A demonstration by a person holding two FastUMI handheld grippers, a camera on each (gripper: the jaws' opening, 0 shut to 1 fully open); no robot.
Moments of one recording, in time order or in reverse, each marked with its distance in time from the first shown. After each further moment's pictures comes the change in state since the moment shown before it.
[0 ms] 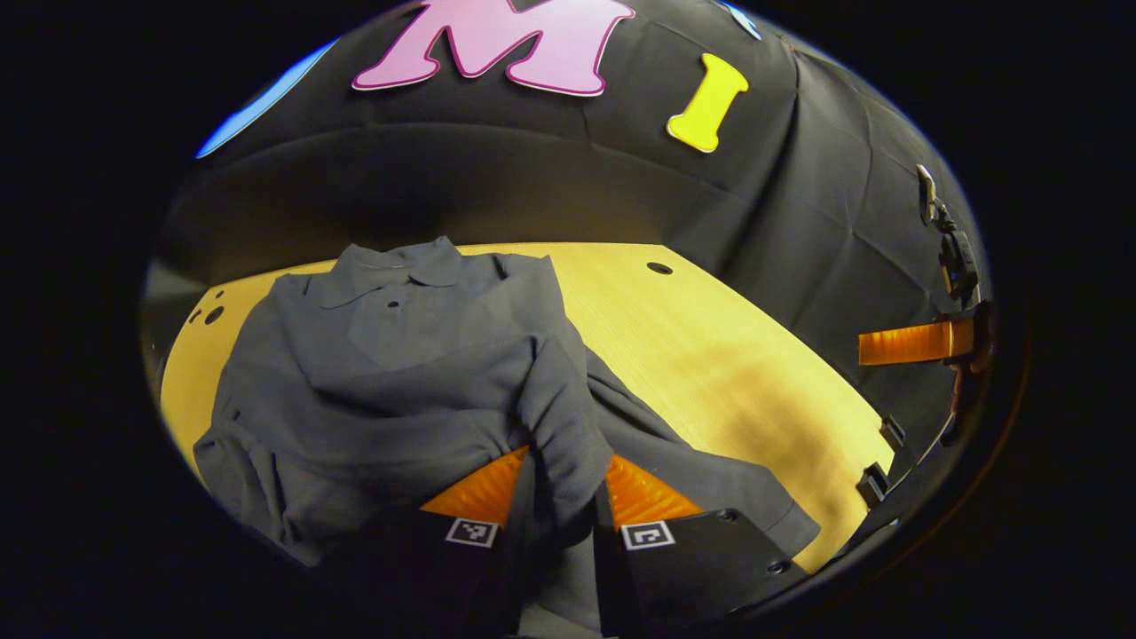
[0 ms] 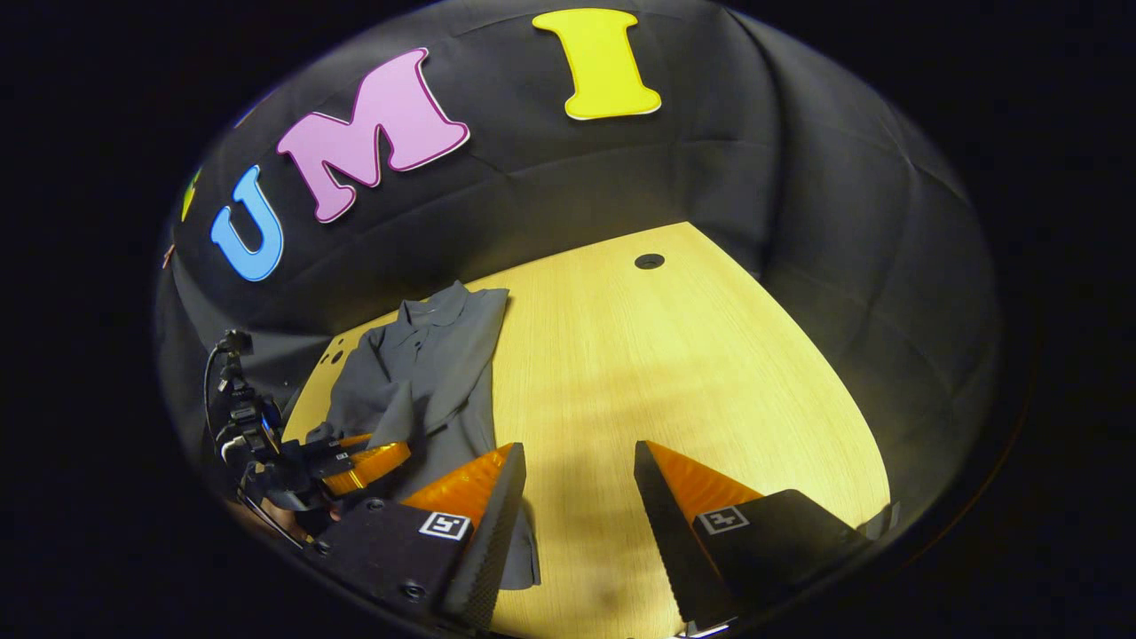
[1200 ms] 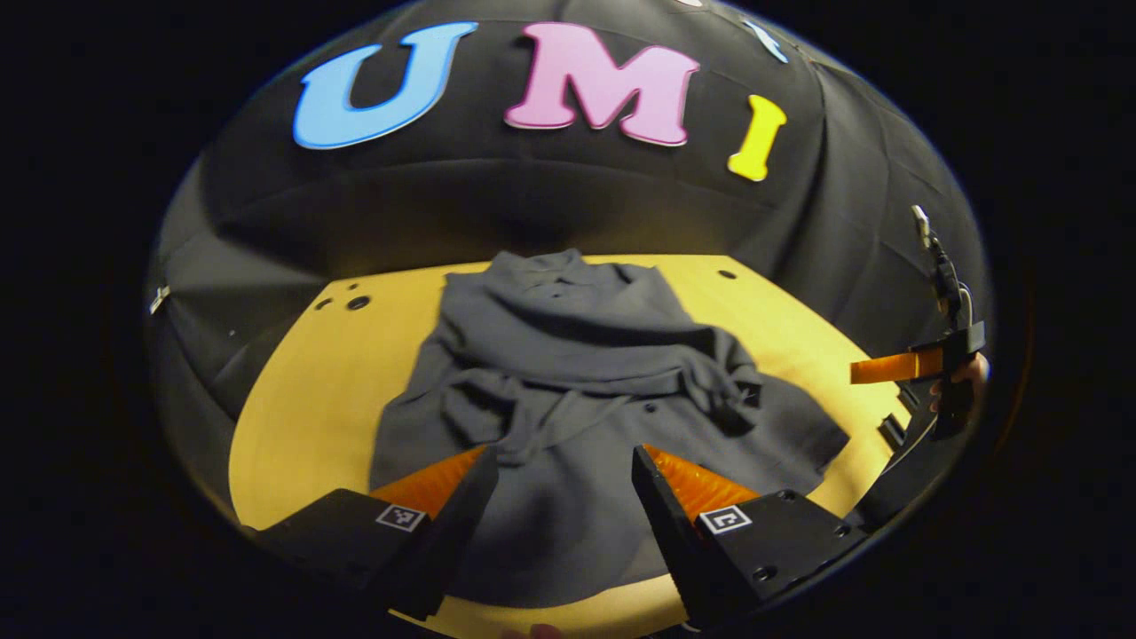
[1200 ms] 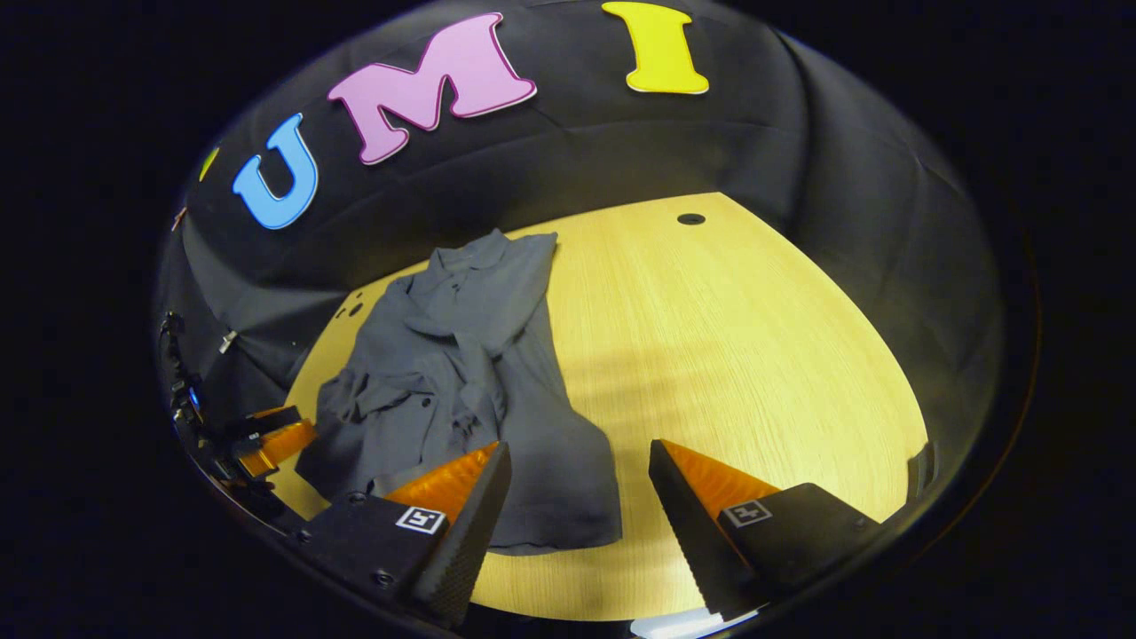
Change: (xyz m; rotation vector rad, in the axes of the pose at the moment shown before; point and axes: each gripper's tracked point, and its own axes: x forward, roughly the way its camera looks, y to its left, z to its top) left arm -0.200 0.157 -0.060 -0.037 -0.019 0.265; right arm -0.014 0.068 -0.100 -0.055 0.086 -0.040
